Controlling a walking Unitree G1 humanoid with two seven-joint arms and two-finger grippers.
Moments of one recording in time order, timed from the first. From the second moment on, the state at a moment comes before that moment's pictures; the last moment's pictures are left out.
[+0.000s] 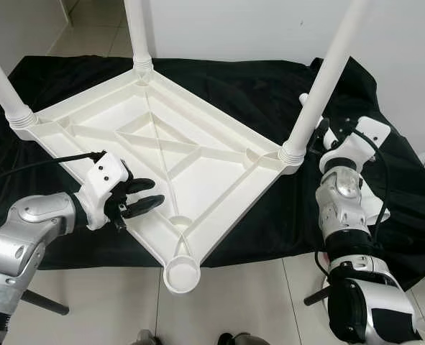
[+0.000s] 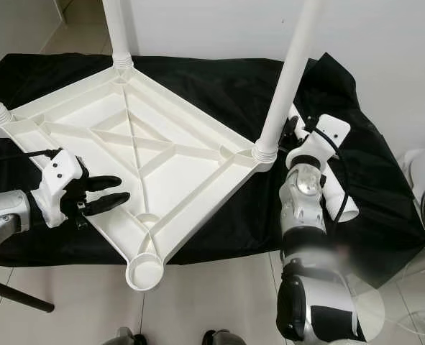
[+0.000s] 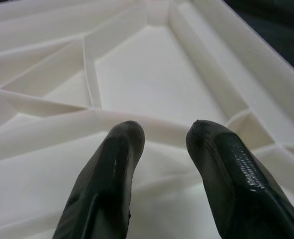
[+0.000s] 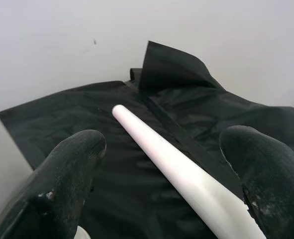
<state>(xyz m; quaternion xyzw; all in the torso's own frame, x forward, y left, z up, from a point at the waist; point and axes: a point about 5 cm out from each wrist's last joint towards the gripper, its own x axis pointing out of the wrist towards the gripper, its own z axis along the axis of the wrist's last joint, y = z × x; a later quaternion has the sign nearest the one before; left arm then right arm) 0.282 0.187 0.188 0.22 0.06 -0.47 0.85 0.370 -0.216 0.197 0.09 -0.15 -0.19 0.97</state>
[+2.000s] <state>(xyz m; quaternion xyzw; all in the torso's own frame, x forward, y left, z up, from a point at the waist) 0.258 0.084 0.183 0.30 0.01 -0.60 0.75 0.408 -0.173 0.223 0.10 -0.13 -0.02 0.99</state>
